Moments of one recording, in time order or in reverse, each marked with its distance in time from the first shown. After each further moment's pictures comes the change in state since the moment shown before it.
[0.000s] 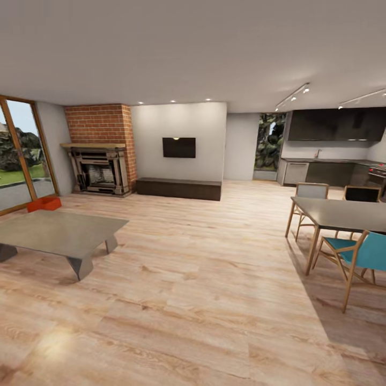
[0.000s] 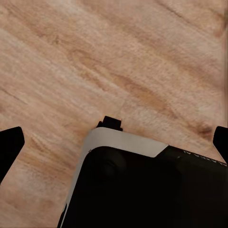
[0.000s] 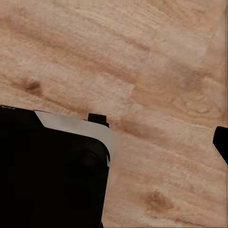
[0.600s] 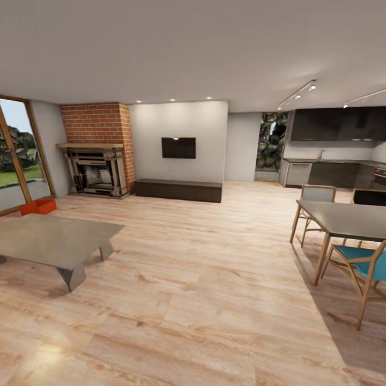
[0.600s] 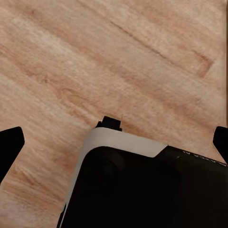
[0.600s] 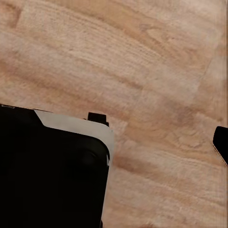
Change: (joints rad) left arm 0.000 -0.002 0.000 -0.001 0.000 0.000 0.001; right arm 0.000 -0.002 0.001 0.000 -0.003 0.003 0.002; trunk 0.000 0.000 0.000
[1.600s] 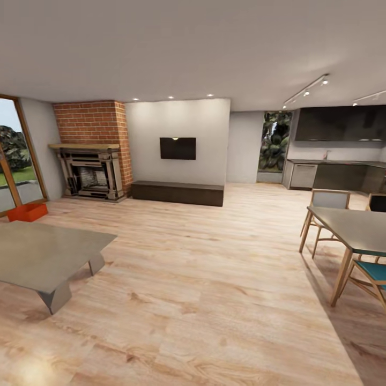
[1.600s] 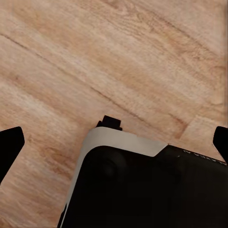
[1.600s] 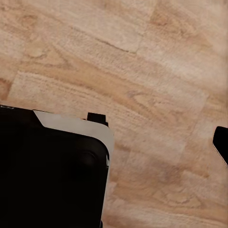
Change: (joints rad) left arm 0.000 0.001 -0.001 0.000 -0.003 0.004 -0.003; right arm 0.000 0.001 -0.002 0.000 -0.003 0.000 -0.005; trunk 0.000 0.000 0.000
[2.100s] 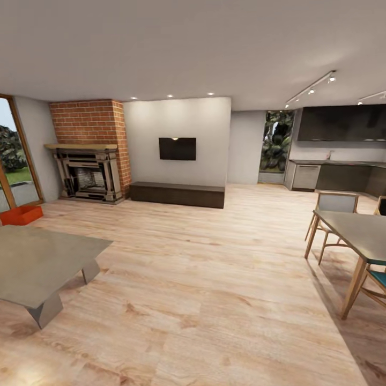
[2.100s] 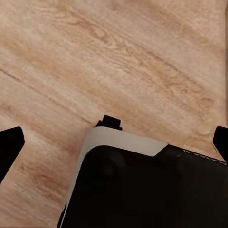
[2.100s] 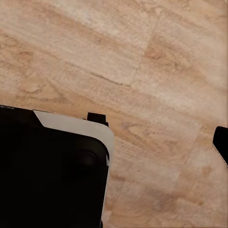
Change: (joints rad) left arm 0.000 -0.001 0.000 0.001 0.001 0.000 0.001; right arm 0.000 0.000 0.000 0.000 0.000 0.000 0.000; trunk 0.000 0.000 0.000
